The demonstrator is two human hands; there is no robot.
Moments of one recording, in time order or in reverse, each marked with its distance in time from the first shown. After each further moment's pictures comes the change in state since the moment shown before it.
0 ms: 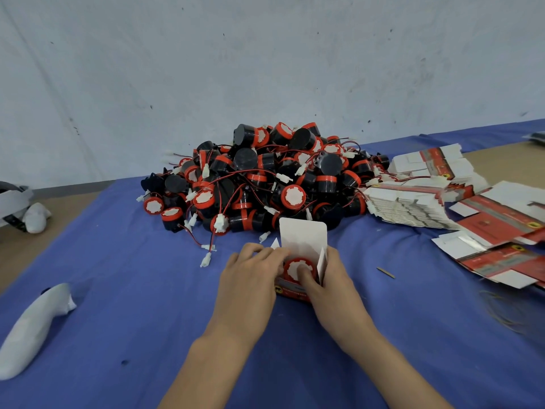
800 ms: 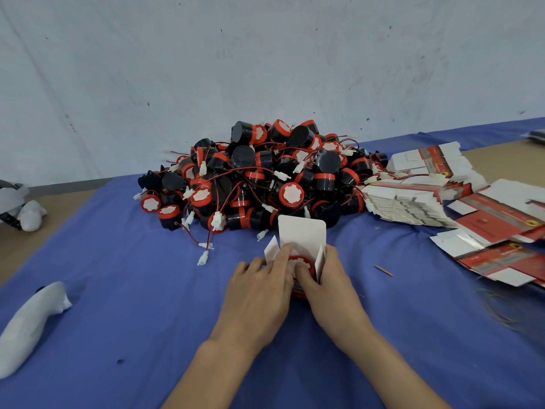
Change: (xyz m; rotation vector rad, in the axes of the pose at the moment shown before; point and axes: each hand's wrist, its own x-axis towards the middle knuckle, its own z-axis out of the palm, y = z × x) left_hand -0.008 0.007 0.014 0.015 -0.136 0.023; right_hand 0.001 0.000 0.002 0.061 0.009 0.007
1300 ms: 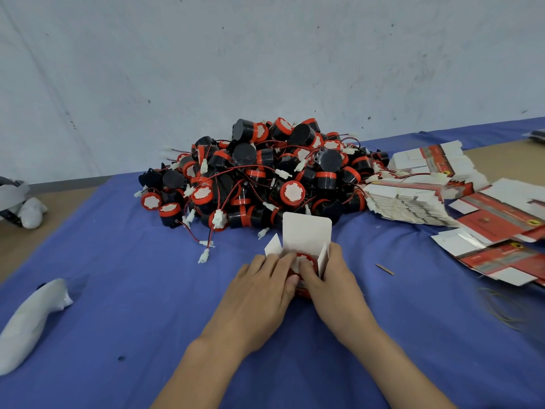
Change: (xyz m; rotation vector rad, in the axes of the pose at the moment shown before) left_hand -0.004 -0.013 0.005 0.011 -0.165 0.037; right_hand 0.002 0.001 -0.002 -0.036 0.028 0.017
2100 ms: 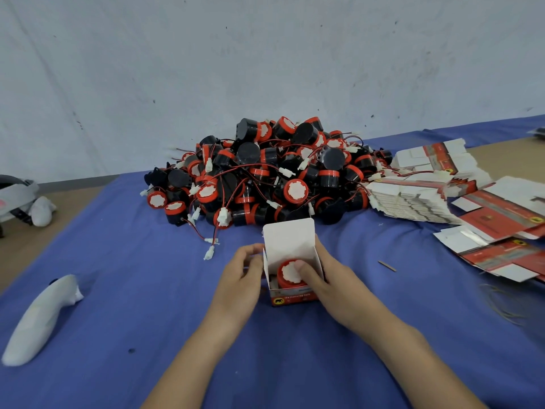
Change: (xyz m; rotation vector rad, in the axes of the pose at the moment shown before) left_hand -0.008 -0.003 -0.021 -1.062 0.202 -0.557; right_hand 0.007 -0.001 -0.017 -0.162 -0.376 -0.093
